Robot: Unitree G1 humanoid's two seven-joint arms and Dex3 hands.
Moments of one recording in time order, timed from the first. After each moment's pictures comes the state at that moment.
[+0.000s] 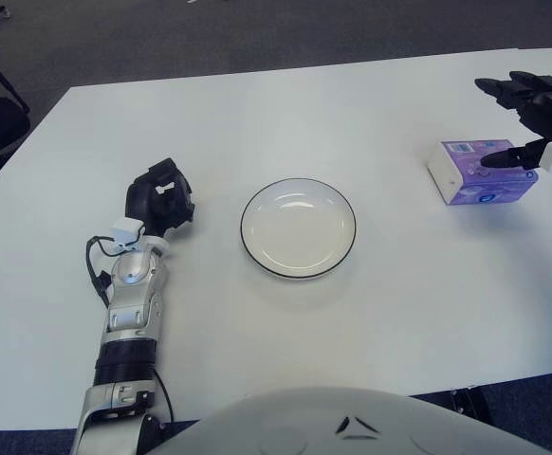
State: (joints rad) left arm -0.03 0.16 0.17 0.08 -0.15 -0.21 0.01; right arm -0.48 -1.00 -0.04 0.30 -0.49 -0.41 0.39
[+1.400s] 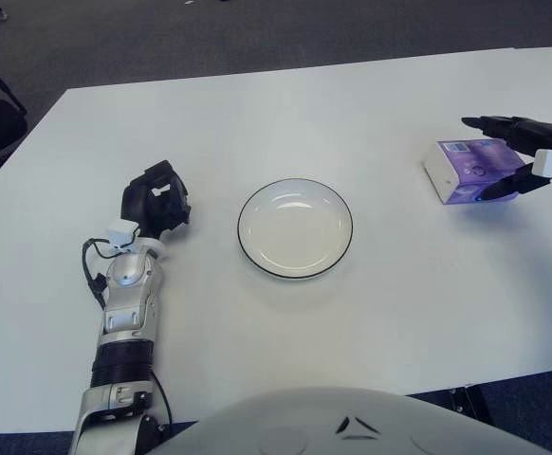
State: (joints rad) left arm -0.03 0.16 0.19 0.08 -0.15 -0.21 -0.01; right arm -0.49 -0.96 0.04 0.39 -0.42 -0.33 0.57
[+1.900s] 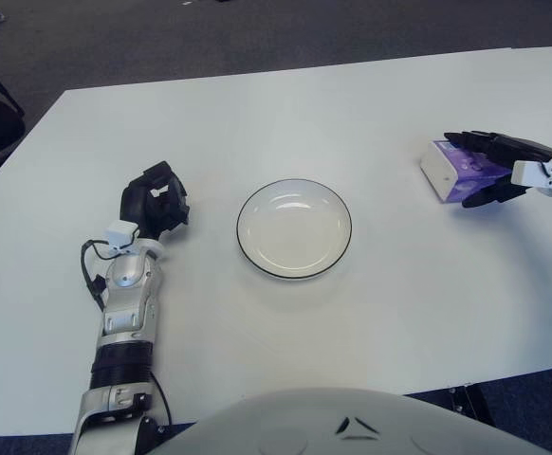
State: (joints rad) left arm -0.02 0.16 0.19 0.07 -0.16 -0.21 -0.01; right arm -0.62 -0.88 0.14 0.69 -0.45 -0.48 0.48
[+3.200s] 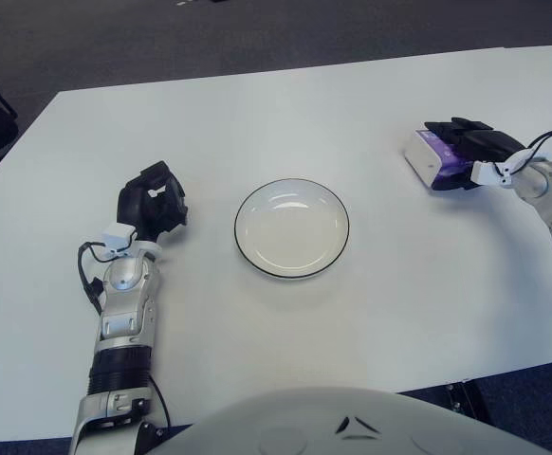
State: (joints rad) left arm 0.00 0.16 0.19 0.03 -0.16 -0.20 0.00; right arm -0.76 -0.79 0.34 0.96 -0.63 -0.57 0.04
